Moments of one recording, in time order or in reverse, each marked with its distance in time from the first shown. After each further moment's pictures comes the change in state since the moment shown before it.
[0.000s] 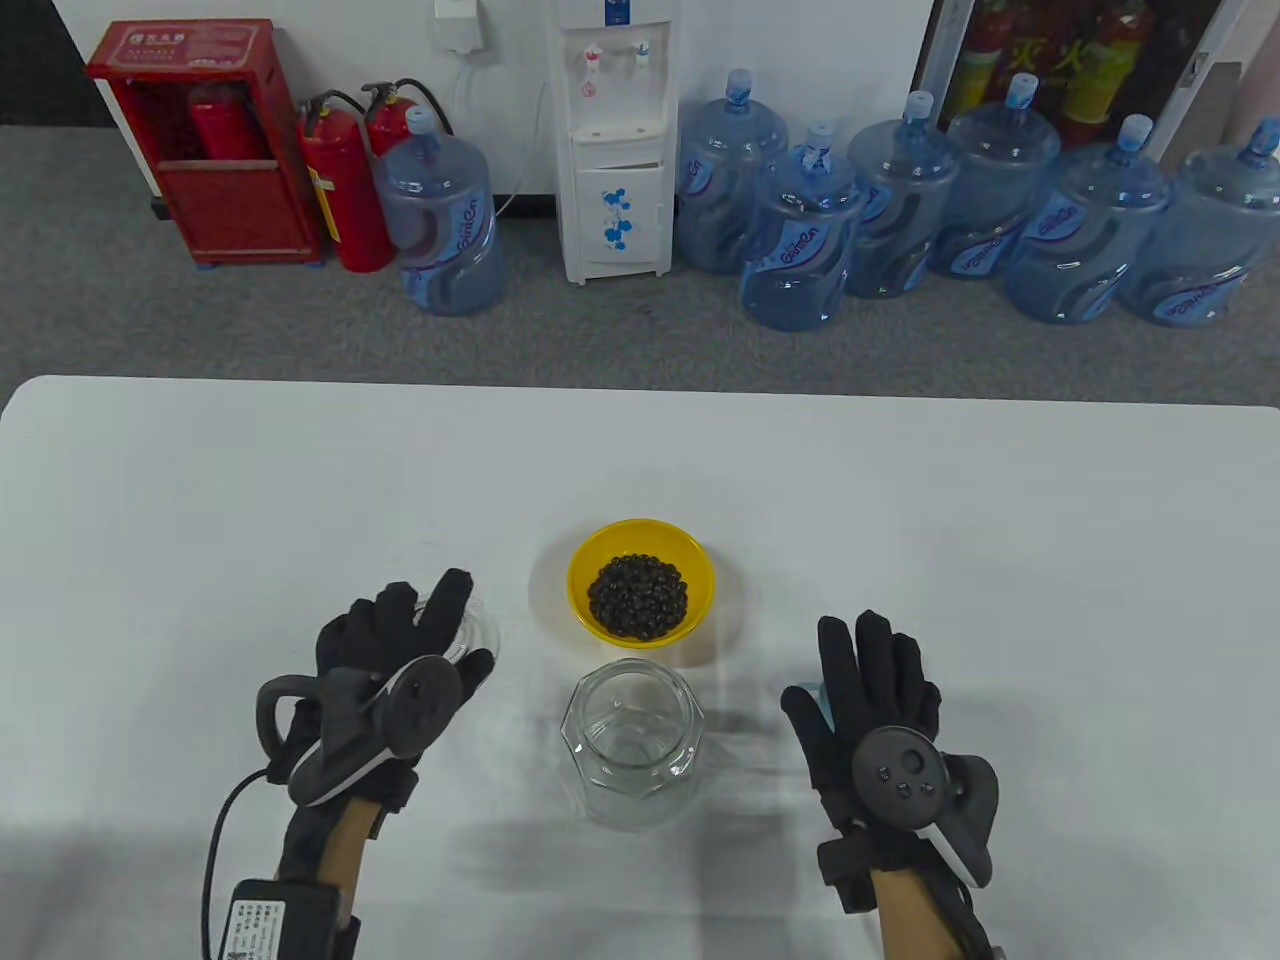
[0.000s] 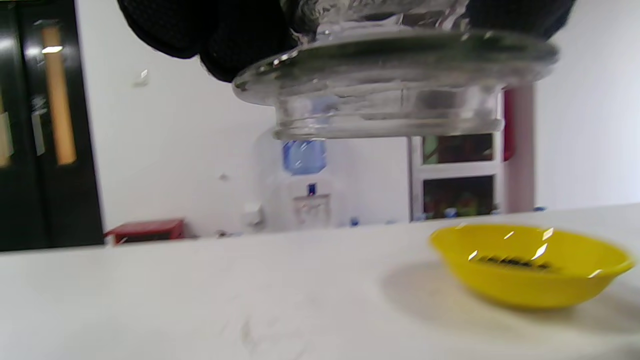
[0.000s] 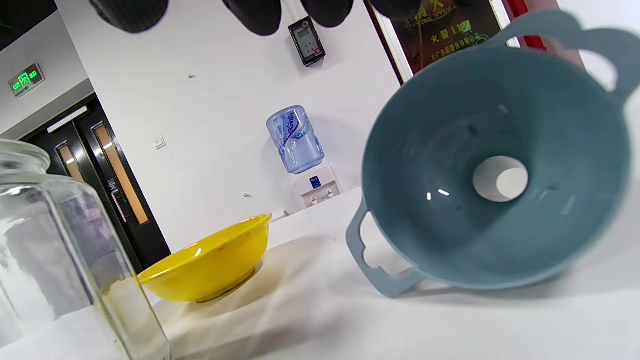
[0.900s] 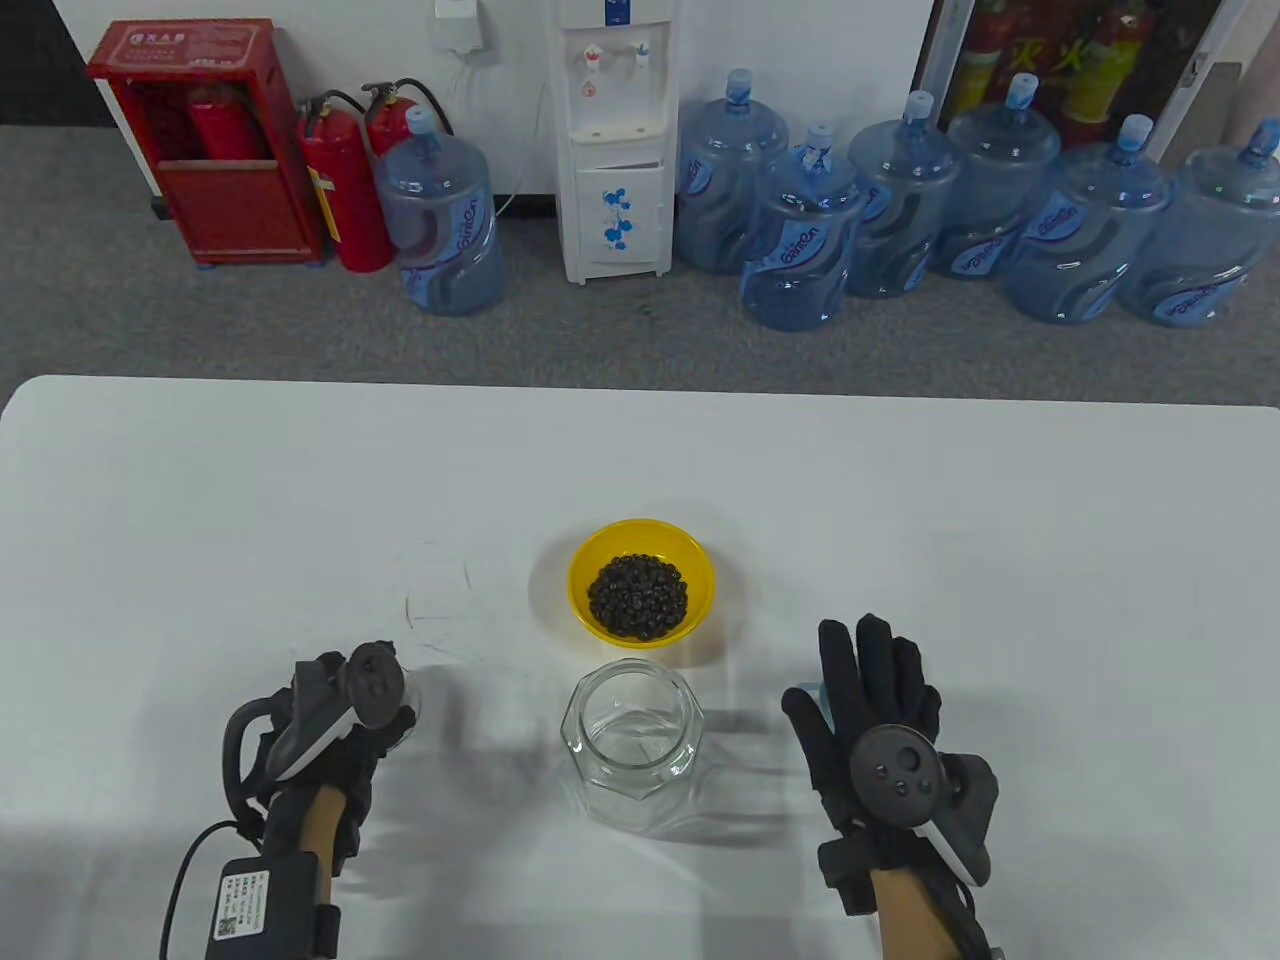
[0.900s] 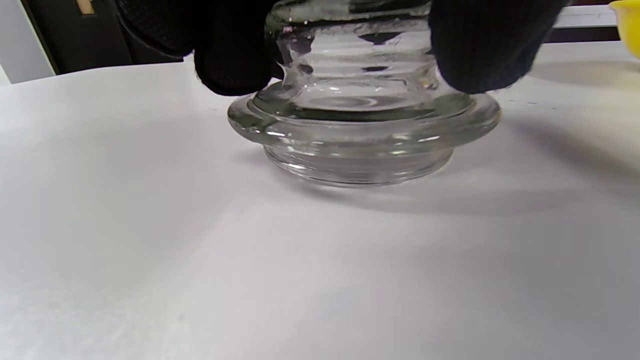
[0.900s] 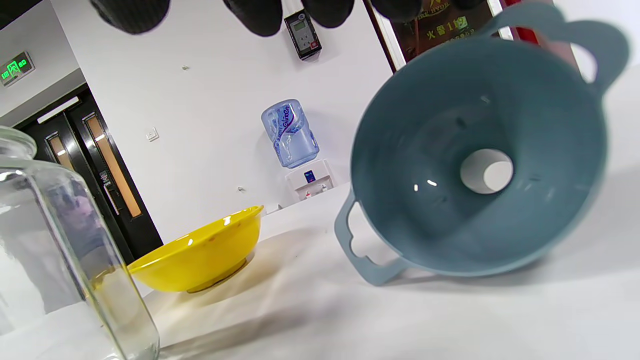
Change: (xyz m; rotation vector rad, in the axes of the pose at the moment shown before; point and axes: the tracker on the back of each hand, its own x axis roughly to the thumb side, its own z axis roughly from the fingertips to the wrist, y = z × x) left_hand -0.050 -0.096 -0.009 -0.412 0.203 0.014; right_hand -0.001 0.002 0.000 0.018 0.014 0.016
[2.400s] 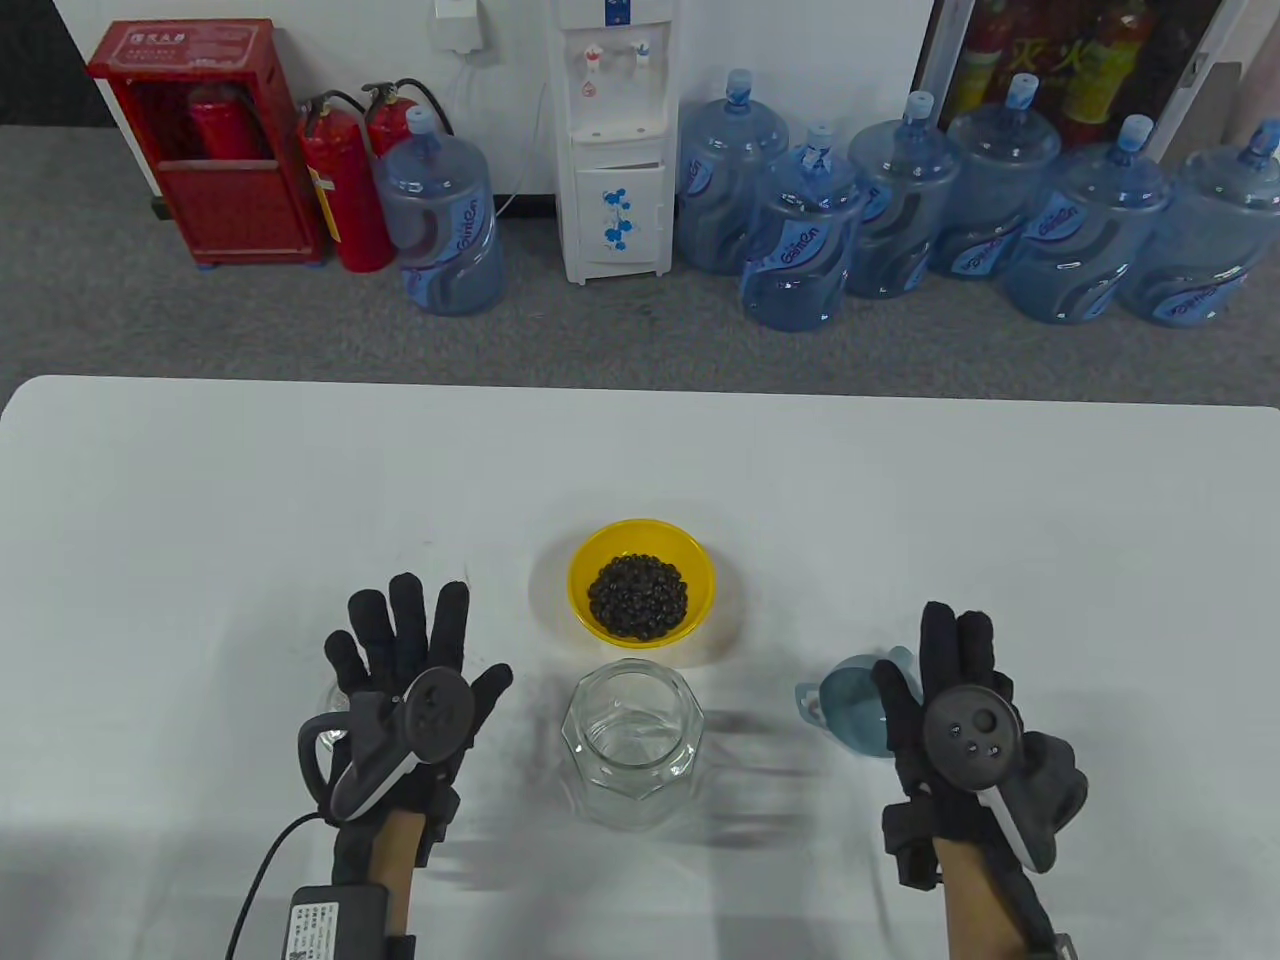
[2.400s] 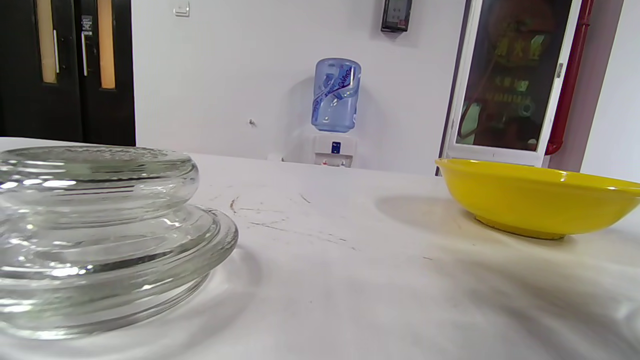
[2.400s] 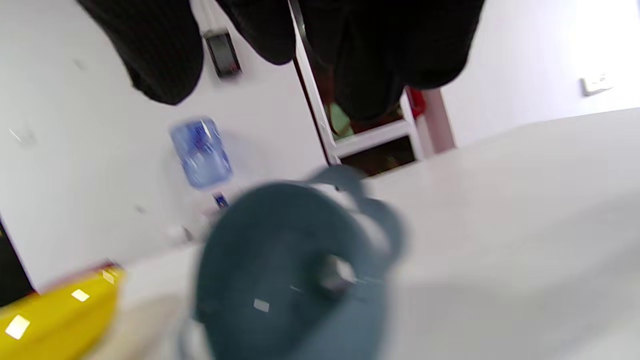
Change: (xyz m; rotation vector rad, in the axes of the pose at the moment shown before) left_hand 0.062 0.028 0.041 0.322 -0.147 0.127; right_hand -0.043 -0.052 -0.018 -0.007 0.305 0.177
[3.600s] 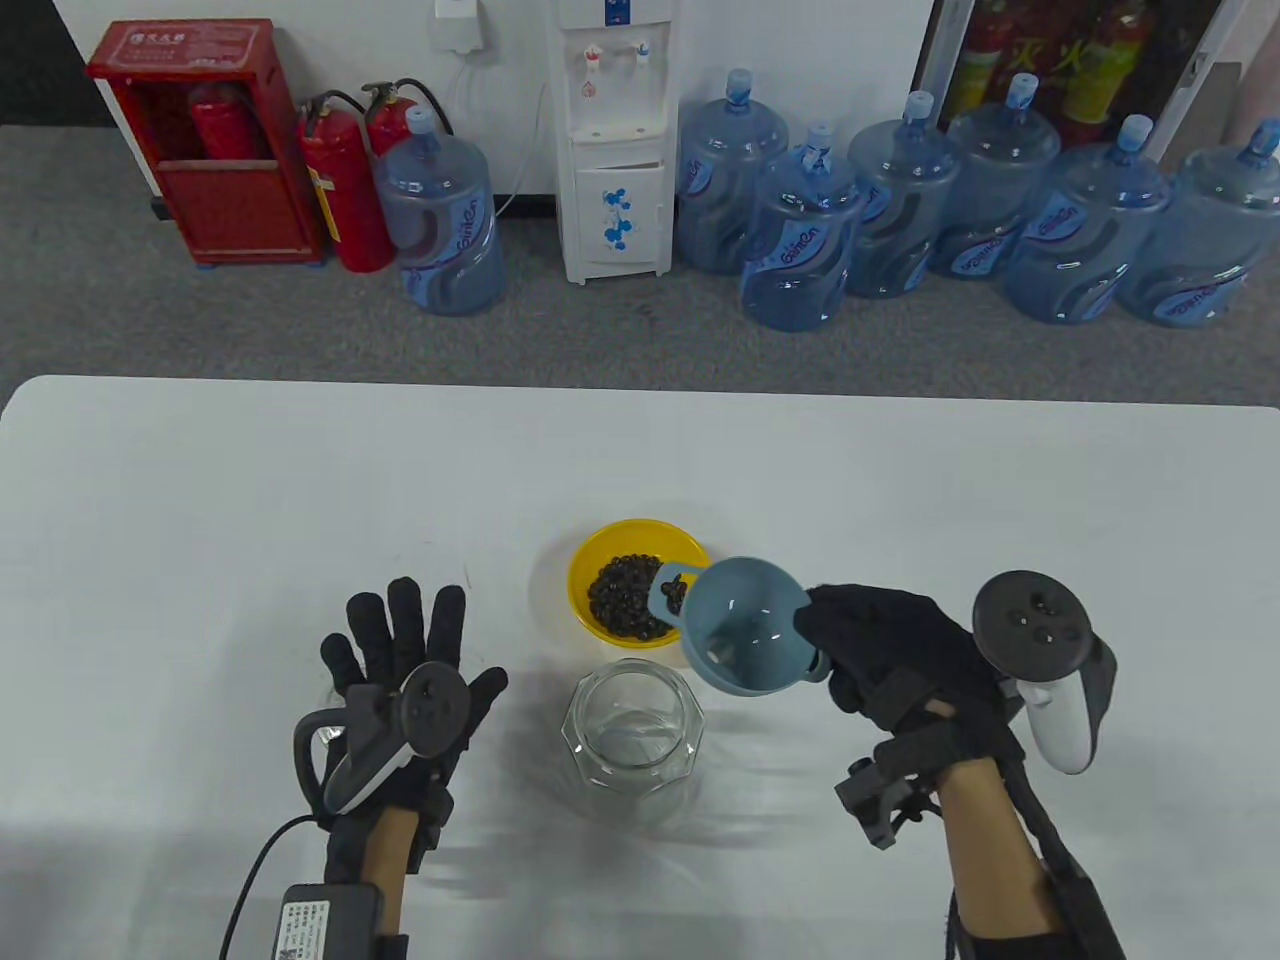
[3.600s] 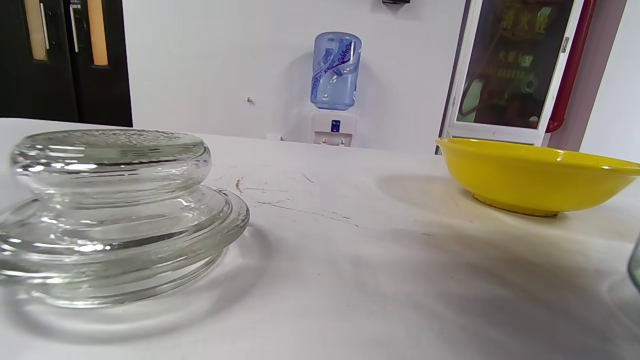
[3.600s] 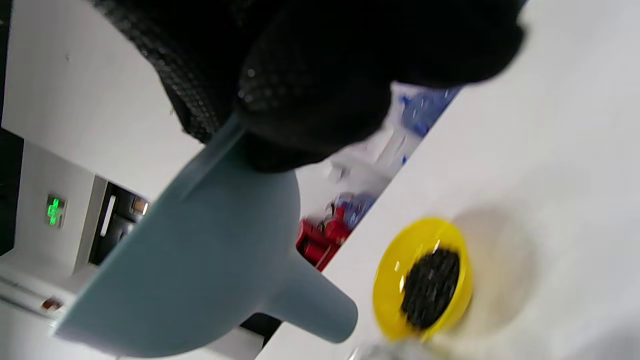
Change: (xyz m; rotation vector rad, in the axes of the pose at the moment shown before) left_hand -0.002 -0.003 -0.002 -0.075 -0.008 -0.010; right_hand 0.096 -0.068 -0.015 0.426 -0.222 -0.785
